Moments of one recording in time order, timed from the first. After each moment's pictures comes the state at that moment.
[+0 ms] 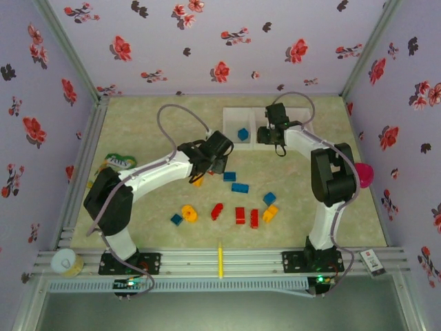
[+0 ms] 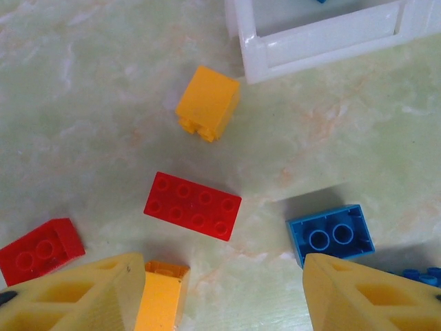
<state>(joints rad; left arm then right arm) -0.88 1.73 1.34 -0.64 -0.36 -0.47 0.29 1.93 1.36 -0.40 0.05 0.25</state>
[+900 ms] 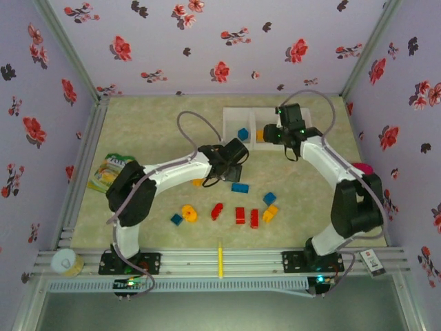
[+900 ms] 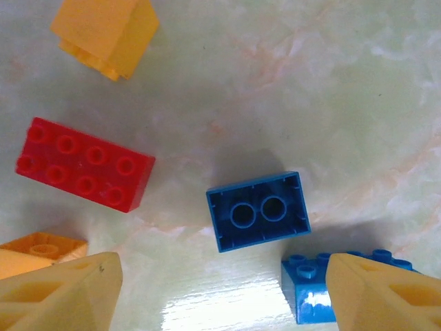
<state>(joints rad) -0.95 1.93 1.47 -0.73 -0.28 -0.64 0.29 1.55 1.18 -0.43 0.02 0.28</state>
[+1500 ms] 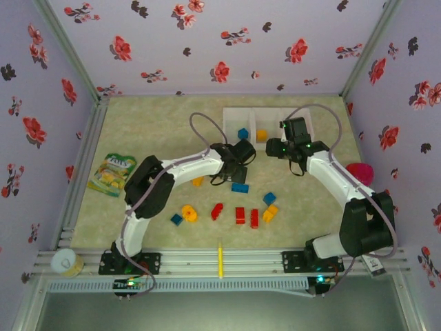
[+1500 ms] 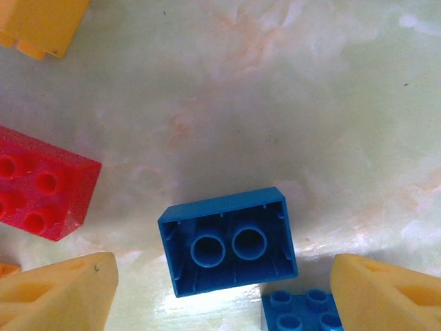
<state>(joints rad) -0.95 2.09 1.61 -0.80 -0.23 -0.67 0.30 1.41 1.02 -0.48 0.00 0.31</state>
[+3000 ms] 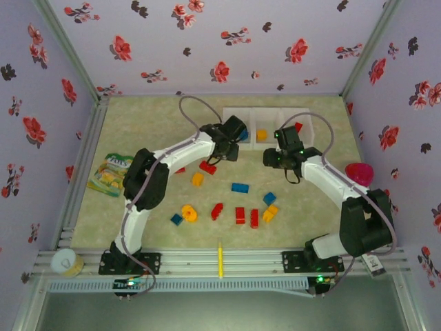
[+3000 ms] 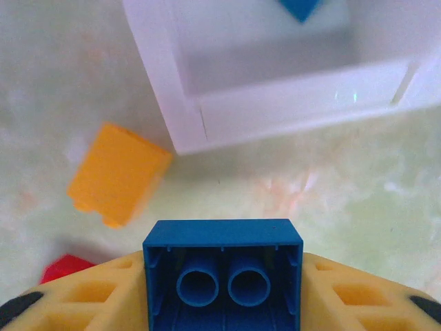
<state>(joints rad) -0.80 2.13 1.79 -0.79 -0.21 -0.52 0.36 1.41 0.93 -0.48 0.03 0.35</state>
